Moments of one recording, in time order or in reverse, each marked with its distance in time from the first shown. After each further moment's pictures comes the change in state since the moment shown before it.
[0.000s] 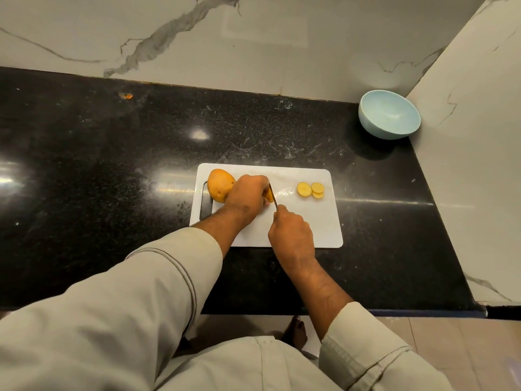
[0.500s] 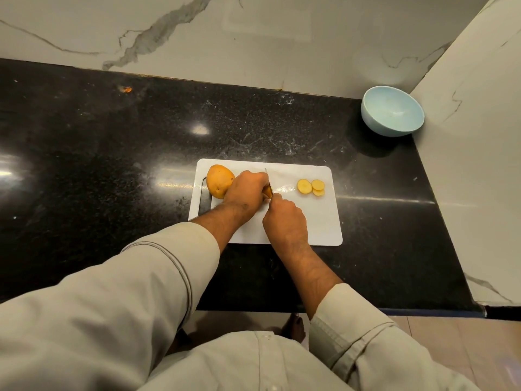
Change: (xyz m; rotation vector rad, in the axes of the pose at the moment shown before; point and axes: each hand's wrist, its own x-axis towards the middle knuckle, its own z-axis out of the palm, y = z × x) left_hand 0.001 -0.003 0.000 0.028 0.011 0.045; right_hand 0.020 -0.011 -0.003 0.015 -0.026 -0.023
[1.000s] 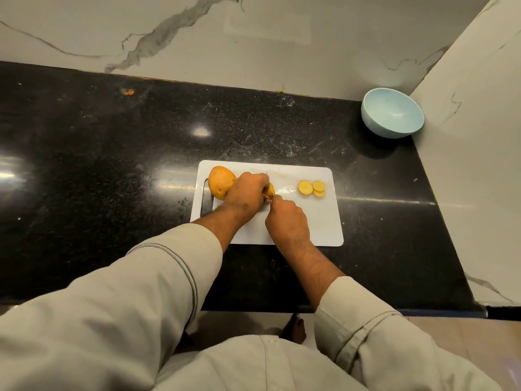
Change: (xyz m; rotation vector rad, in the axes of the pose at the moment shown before) left_hand 0.002 -0.004 0.004 -0.004 0.007 -0.001; right_hand 0.006 0.003 -0.001 -0.003 -0.056 -0.004
